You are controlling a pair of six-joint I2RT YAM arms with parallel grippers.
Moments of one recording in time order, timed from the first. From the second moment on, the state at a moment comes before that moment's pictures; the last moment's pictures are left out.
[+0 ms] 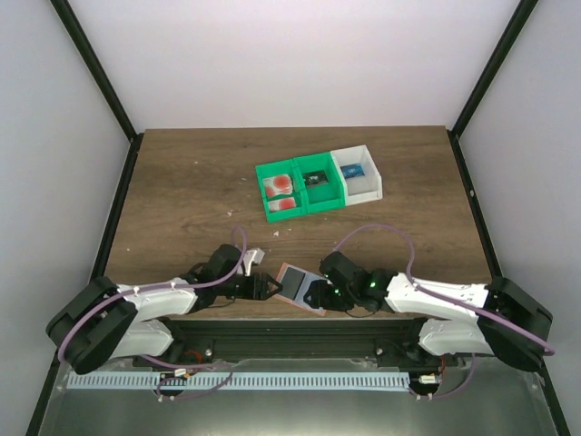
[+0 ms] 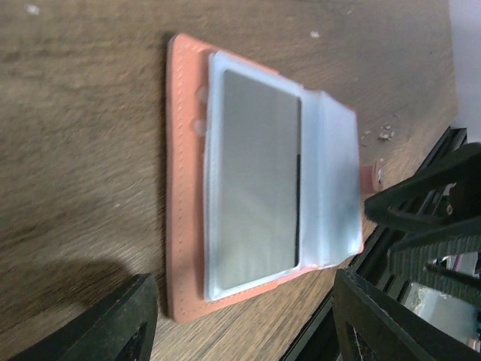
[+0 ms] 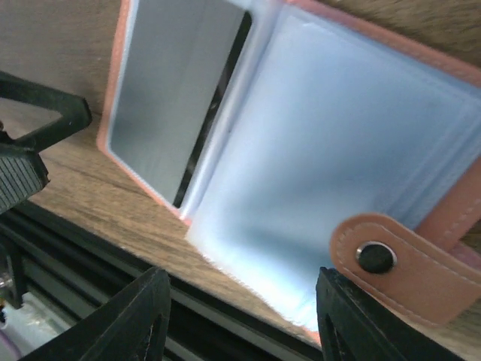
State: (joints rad) left arm -0.73 1.25 0.29 0.22 0.48 -0.74; right arm 1.01 1.19 0.50 -0.28 -0.17 1.01
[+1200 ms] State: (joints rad) left arm -0.85 1.14 0.19 0.38 0.43 -0.95; right arm 0.94 1.22 0.57 -0.30 0.05 0.75
